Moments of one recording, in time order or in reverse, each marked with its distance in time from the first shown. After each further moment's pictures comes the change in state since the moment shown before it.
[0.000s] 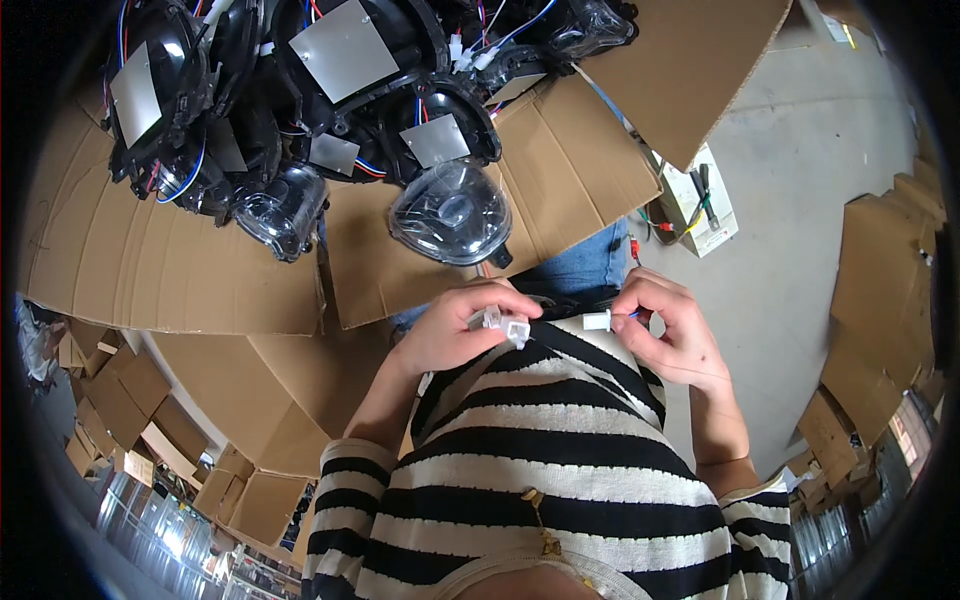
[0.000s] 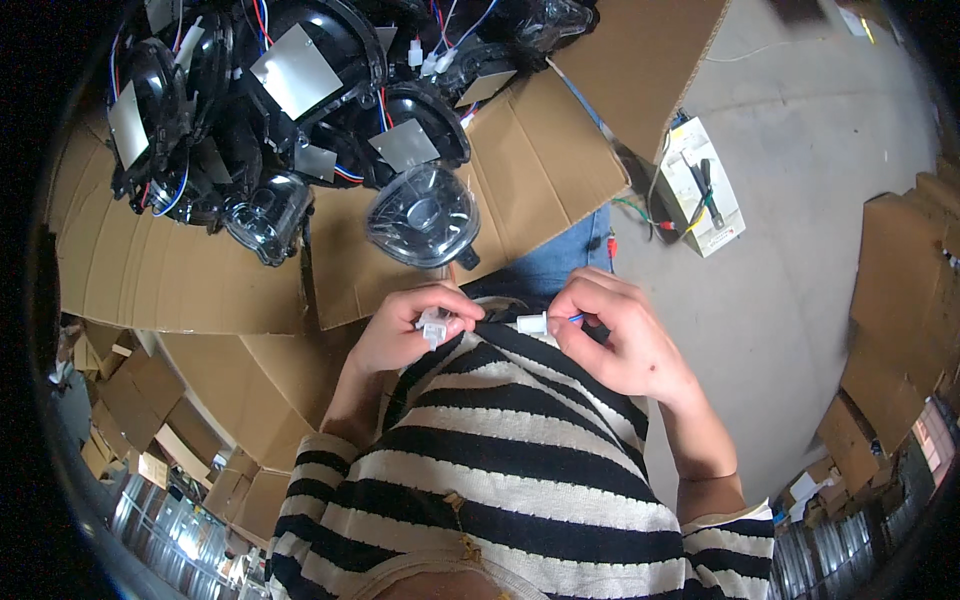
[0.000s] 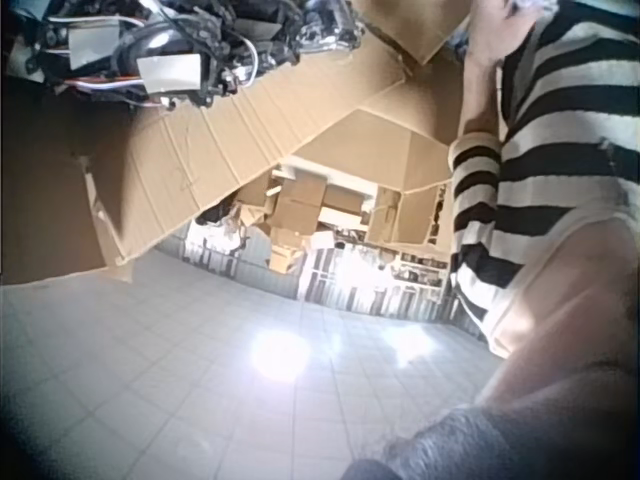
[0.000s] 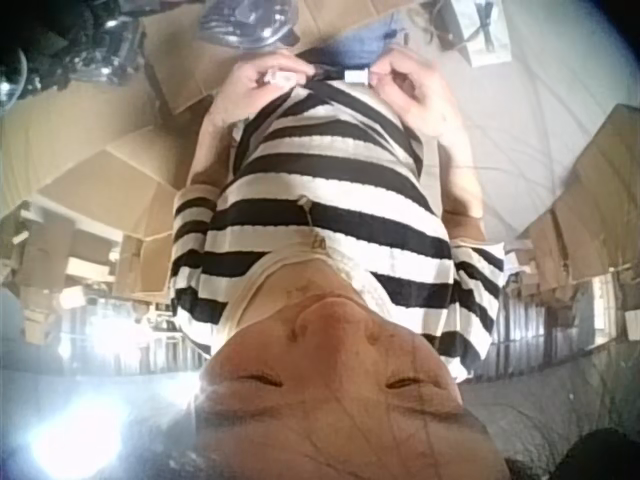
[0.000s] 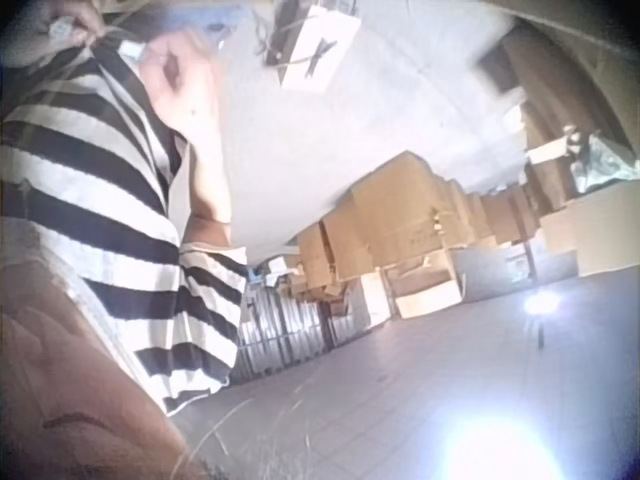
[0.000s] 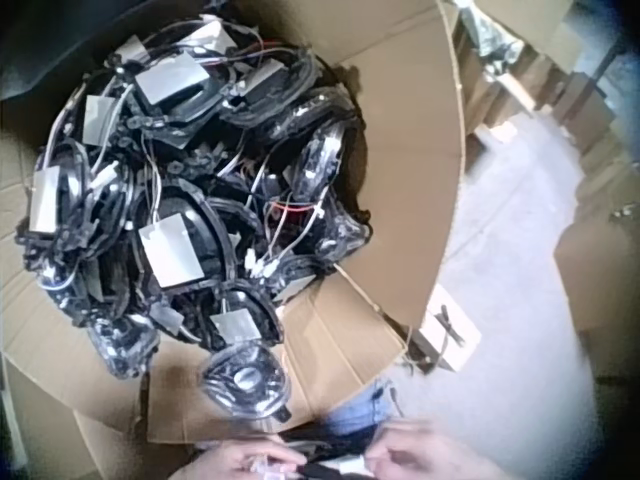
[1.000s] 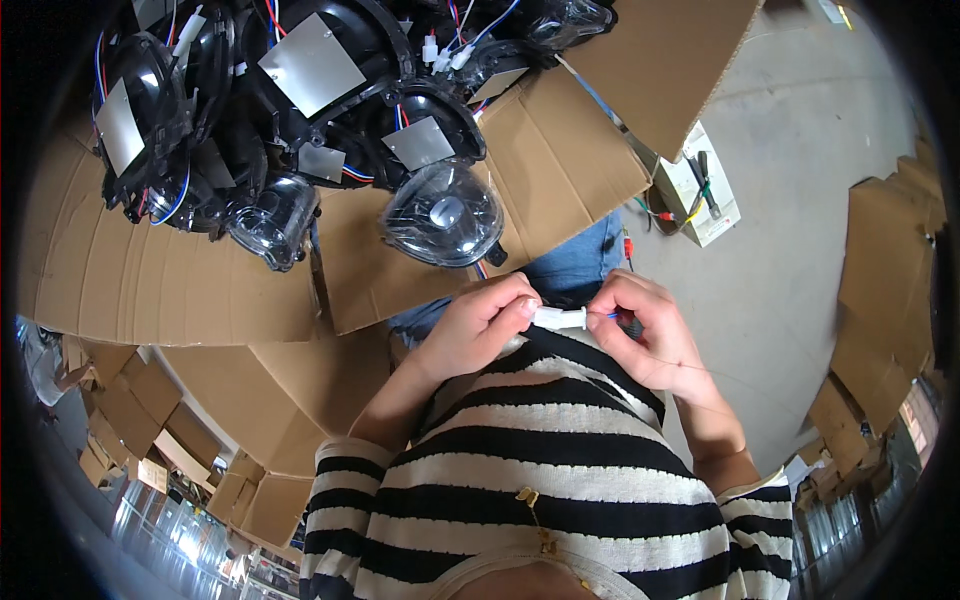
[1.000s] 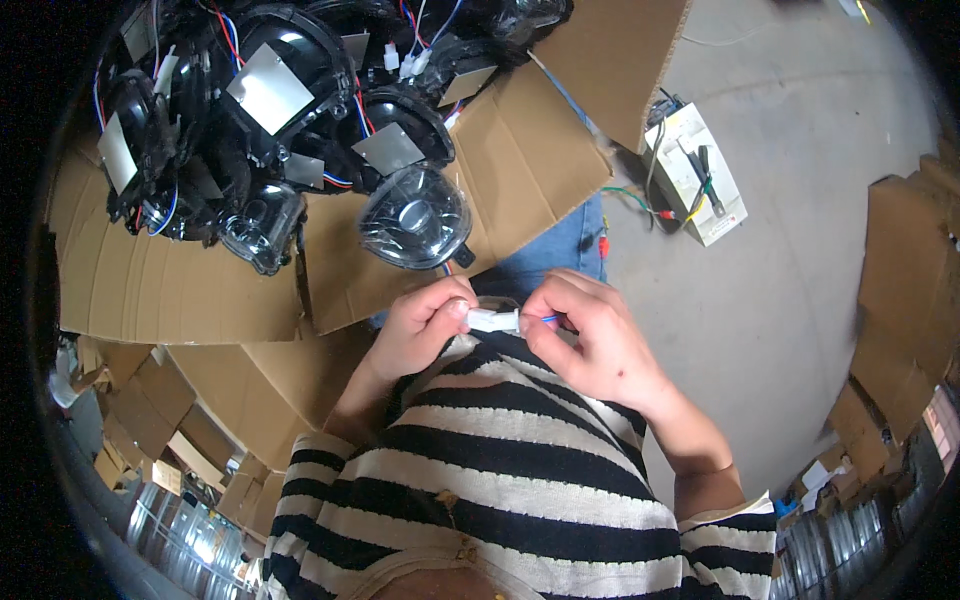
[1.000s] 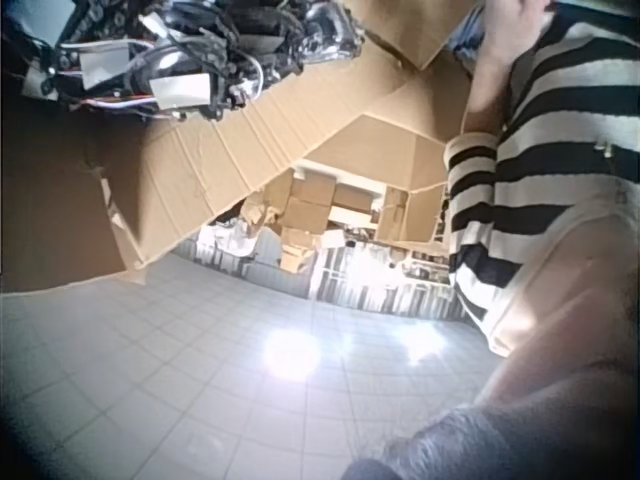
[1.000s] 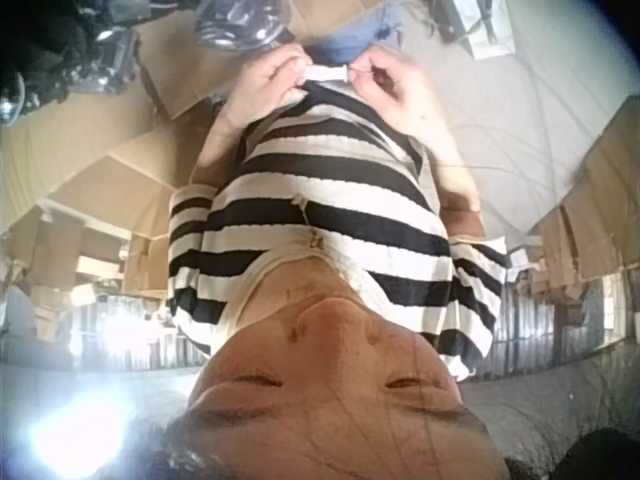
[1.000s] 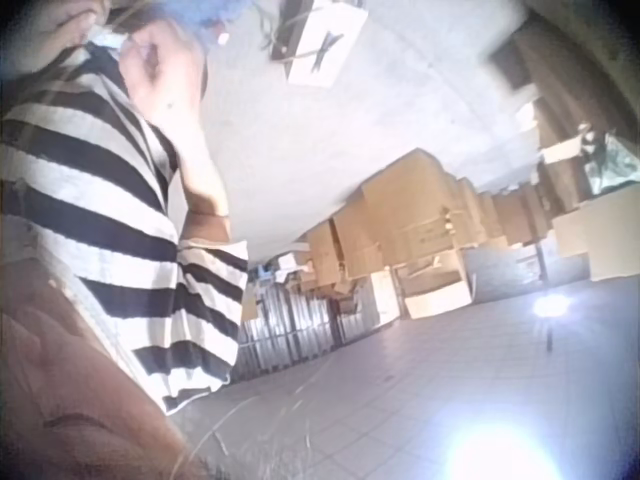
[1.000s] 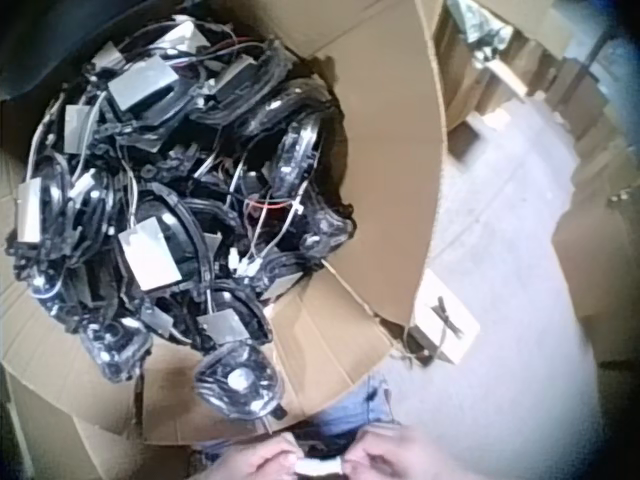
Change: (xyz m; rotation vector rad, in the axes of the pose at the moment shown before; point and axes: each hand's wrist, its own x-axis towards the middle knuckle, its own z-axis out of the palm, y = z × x) left_hand 0.021 0.008 0.023 0.126 0.086 0.029; right_hand -0.001 0.002 0.010 0.037 0.080 0.035
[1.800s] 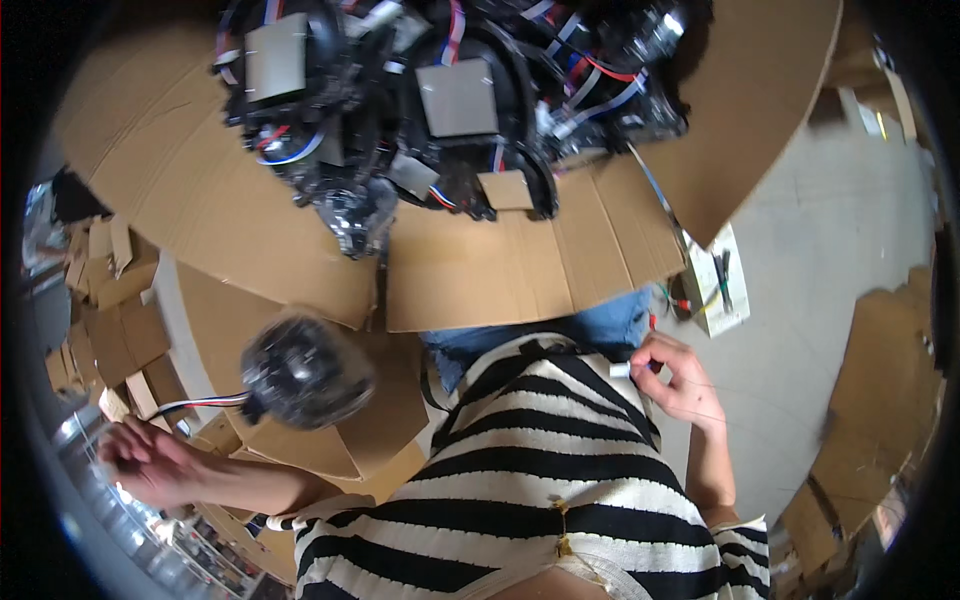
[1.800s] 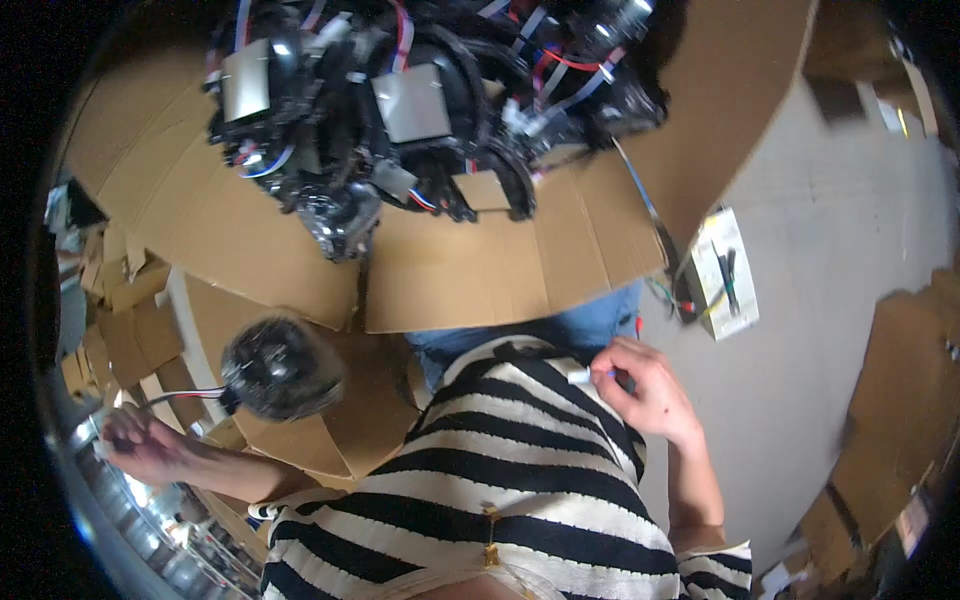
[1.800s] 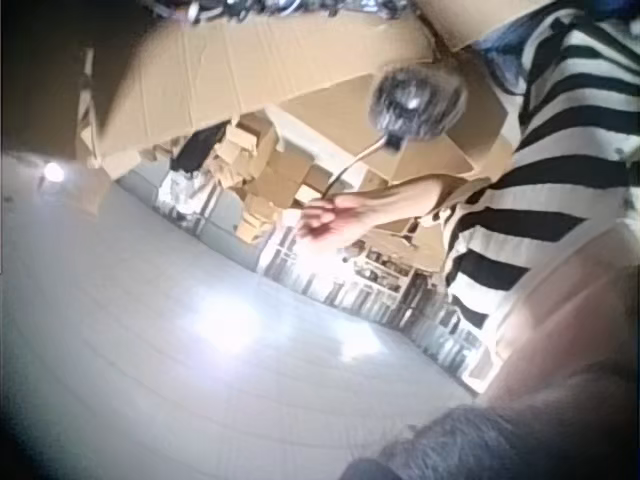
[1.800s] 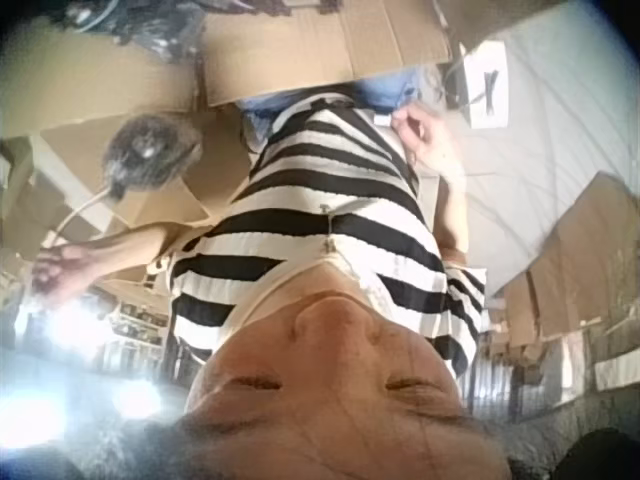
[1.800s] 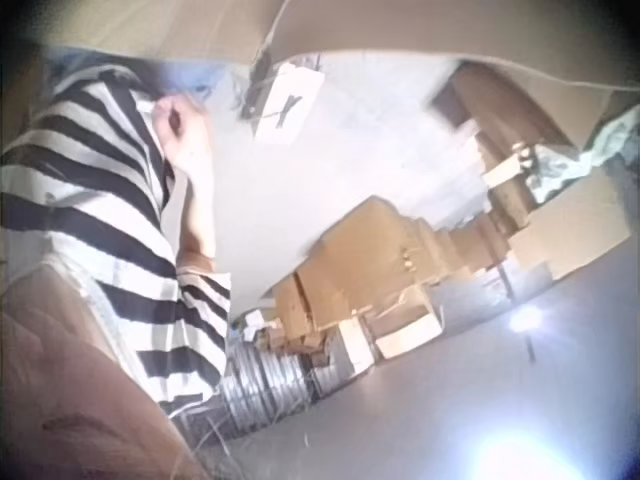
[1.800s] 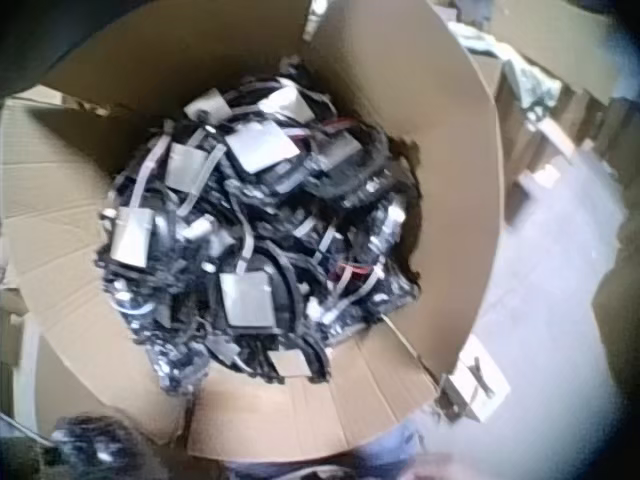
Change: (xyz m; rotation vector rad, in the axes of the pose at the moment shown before) left_hand -0.246 0.143 -0.130 0.180 1.524 1.050; right_hand -0.005 0.011 -0.015 -0.117 -0.167 -0.084
